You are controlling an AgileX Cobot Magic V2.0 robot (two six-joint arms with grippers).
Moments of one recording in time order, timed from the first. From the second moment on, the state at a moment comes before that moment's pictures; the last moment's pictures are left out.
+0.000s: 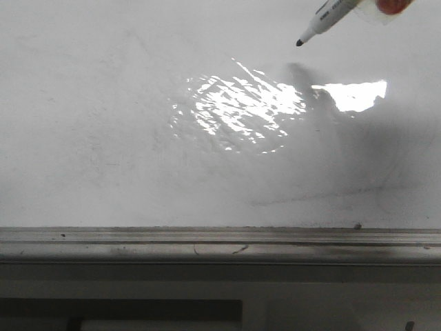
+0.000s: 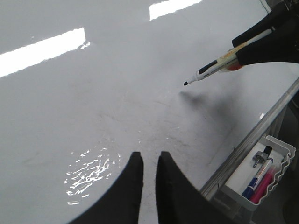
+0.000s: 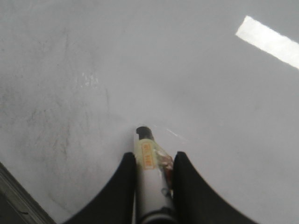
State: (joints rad) left arm -0.45 0.49 -0.56 -0.86 0.54 0.96; right arm 1.05 0.86 -0.73 -1.06 0.77 0.87
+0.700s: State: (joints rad) left arm -0.45 0.49 -0.56 -0.87 0.53 0.96; right arm 1.00 0.86 -0.73 -1.02 0.74 0.87
